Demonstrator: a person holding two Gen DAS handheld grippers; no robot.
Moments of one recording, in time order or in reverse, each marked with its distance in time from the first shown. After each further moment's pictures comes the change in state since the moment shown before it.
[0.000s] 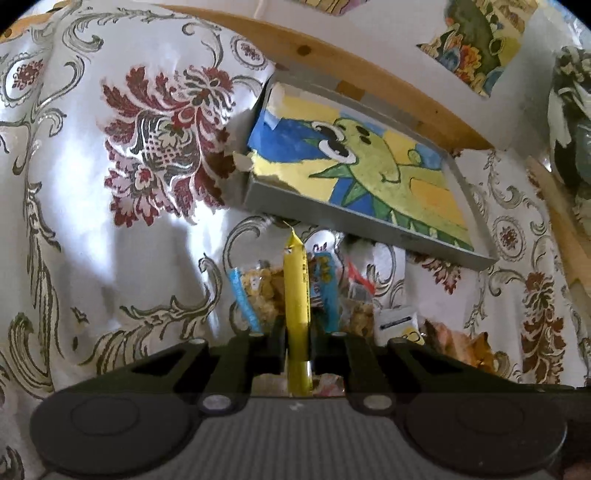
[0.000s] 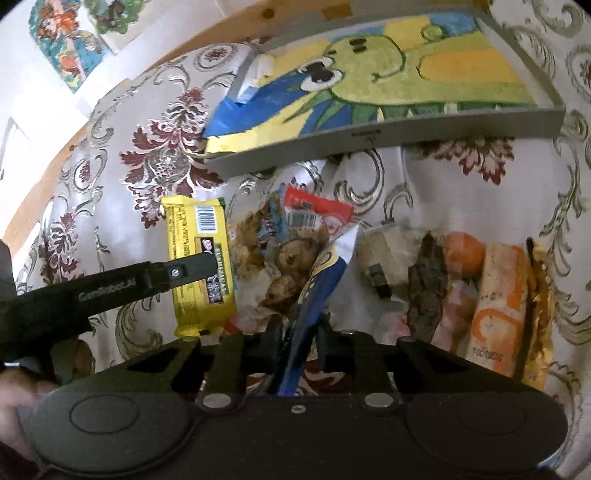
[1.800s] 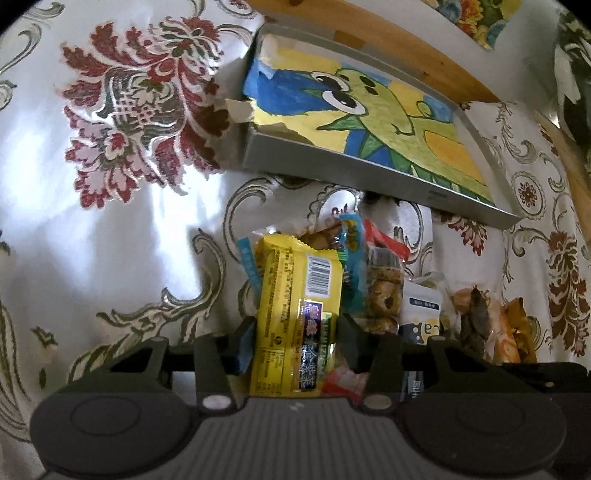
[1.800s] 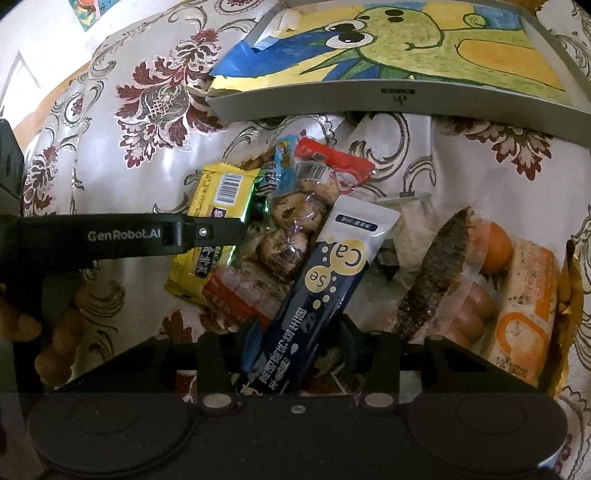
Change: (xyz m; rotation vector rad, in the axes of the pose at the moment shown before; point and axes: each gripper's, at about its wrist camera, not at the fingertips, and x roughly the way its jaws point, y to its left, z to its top) left arm 0.045 0.014 0.000 0.092 0.127 0.001; right arm 0.038 0.007 -0.012 -0.139 0.088 -0.050
